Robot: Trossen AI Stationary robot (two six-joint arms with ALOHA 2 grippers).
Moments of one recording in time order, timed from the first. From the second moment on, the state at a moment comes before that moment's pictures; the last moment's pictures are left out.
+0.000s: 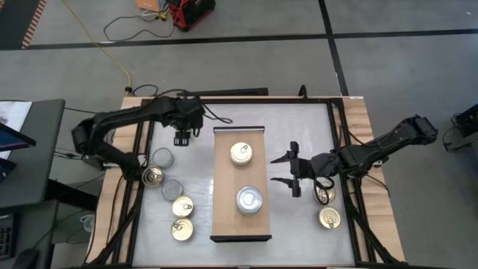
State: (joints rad) left arm 0.48 1.43 1.19 -1.07 -0.32 0.56; right arm 0.34 1.05 0.69 0.00 0.39 -0.03
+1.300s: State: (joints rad) left arm 0.45 1.64 1.19 -1.23 -0.46 0.72; right arm 0.34 1.05 0.69 -0.01 0.39 -0.01
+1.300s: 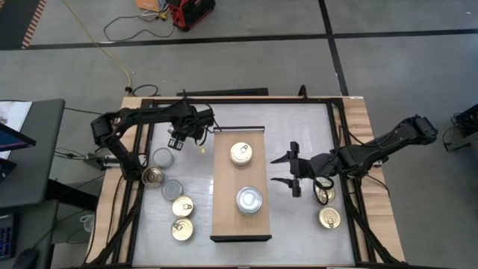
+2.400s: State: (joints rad) left arm 0.18 1.42 1.74 -1.36 -0.28 0.04; right arm 0.38 0.97 0.76 -0.16 0.39 0.01
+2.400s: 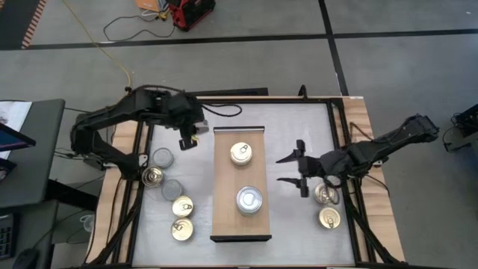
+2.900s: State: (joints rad) left arm 0.13 1.42 1.84 -1.01 0.29 -0.18; right arm 0.47 0.99 0.79 0.07 0.51 -0.74
